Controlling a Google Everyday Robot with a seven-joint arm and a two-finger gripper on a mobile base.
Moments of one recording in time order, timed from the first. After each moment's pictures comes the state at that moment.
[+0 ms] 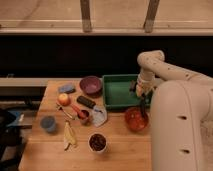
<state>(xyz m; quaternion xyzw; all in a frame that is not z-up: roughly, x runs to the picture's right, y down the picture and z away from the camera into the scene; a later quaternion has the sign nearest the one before) 0.242 0.028 0.890 -0.28 0.23 0.56 0.74</state>
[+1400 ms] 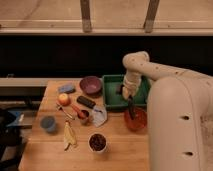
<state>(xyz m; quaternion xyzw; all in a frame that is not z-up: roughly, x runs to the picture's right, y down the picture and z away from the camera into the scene) 0.189 0.043 0.873 -0.30 0.20 0.53 0.77</state>
